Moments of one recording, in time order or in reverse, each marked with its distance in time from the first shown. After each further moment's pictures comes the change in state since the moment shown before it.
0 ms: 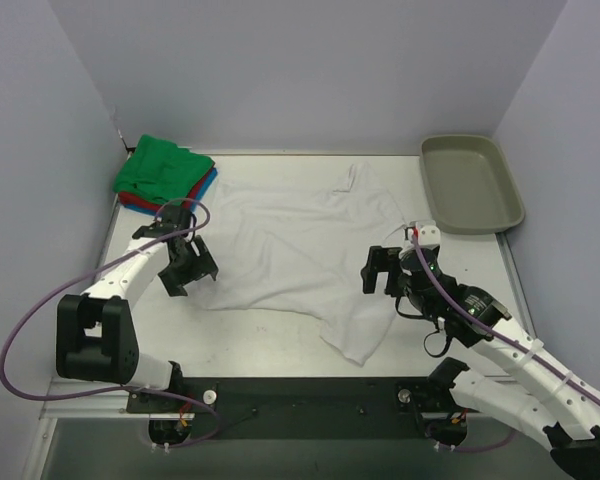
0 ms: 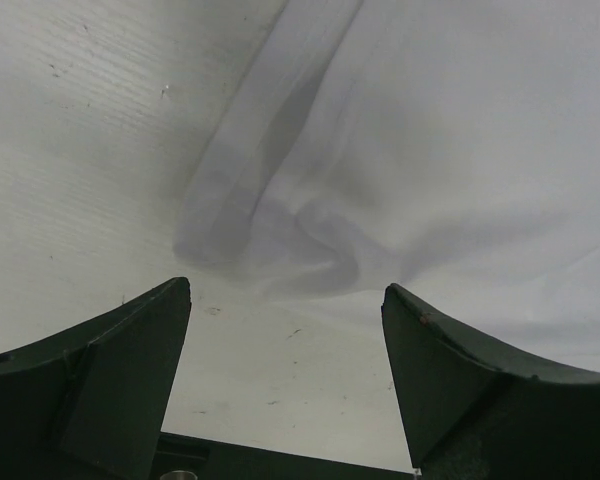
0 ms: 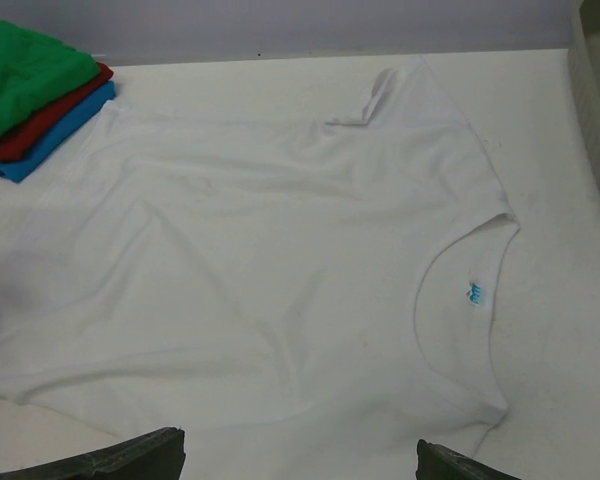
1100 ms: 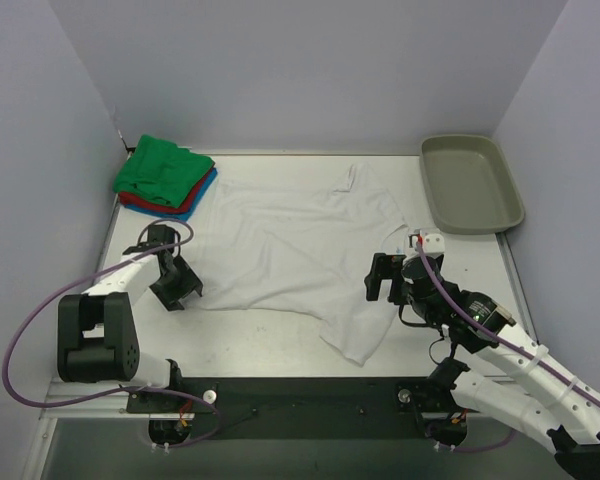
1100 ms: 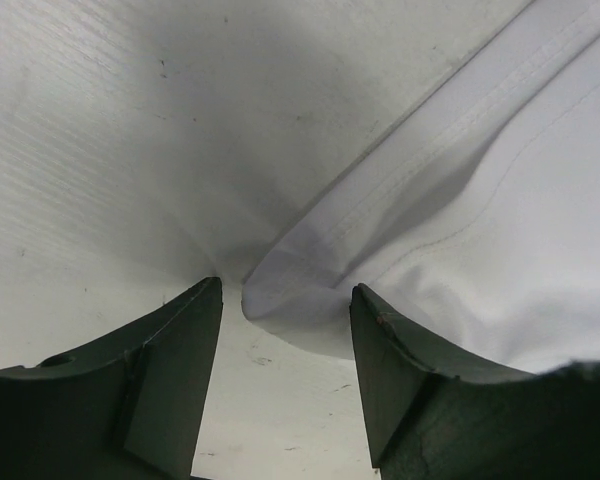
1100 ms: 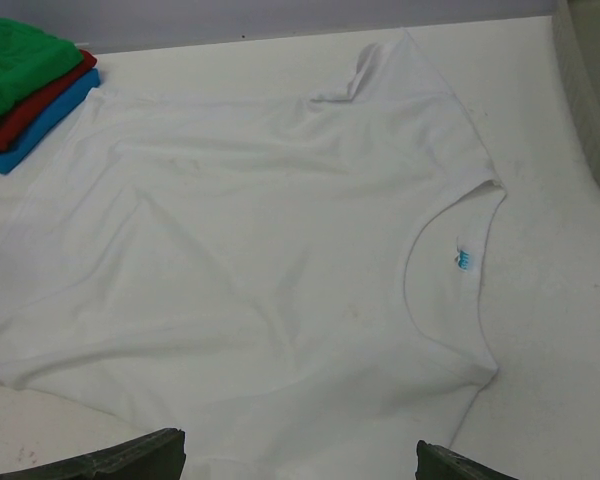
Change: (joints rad) left arm 0.142 0.003 -0.192 0.147 0.026 -0.034; right arm 0.042 -0.062 -0.020 -0.076 0.030 0.069
